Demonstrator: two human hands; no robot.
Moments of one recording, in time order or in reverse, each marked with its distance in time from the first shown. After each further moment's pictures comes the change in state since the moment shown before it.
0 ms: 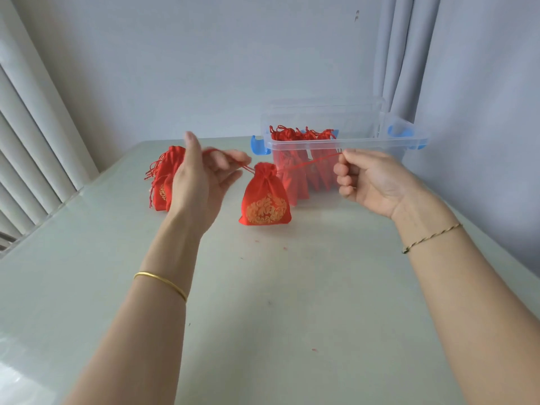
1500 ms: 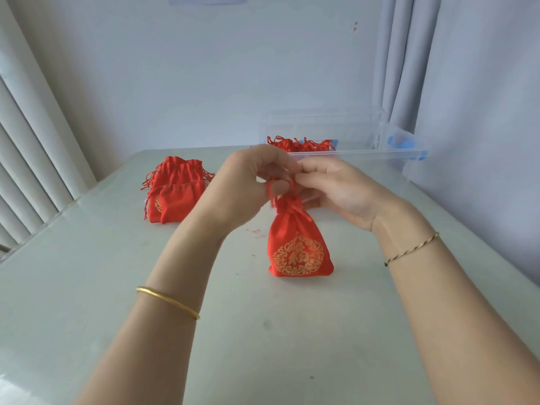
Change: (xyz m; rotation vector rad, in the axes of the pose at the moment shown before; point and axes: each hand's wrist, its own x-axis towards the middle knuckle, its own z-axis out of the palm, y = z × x) left_hand -0.017 0.018 0.051 0.925 -0.360 0.296; right_hand 0.000 0.000 0.035 -0.476 -0.378 -0.146
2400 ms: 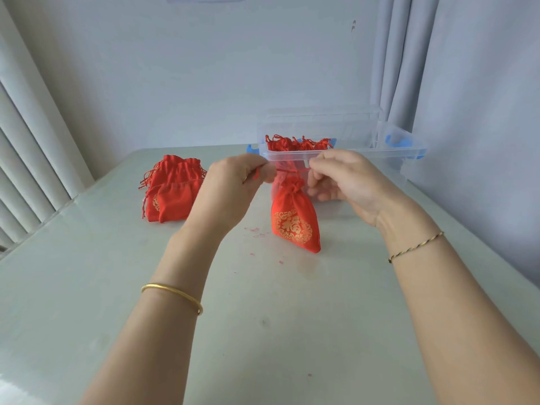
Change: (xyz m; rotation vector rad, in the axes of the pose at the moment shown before) left_hand -0.001 -0.019 0.002 0.290 0.196 0.022; right_hand -0.001 0.002 -0.013 -0.056 0.284 0.028
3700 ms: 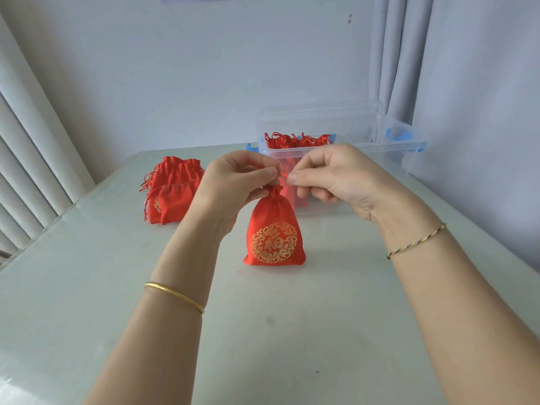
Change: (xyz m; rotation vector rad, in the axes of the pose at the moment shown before) left_hand 0.004 0.006 0.001 -0.820 -0.117 -0.444; right_hand -0.014 -0.018 0.011 -0.069 -0.096 -0.033
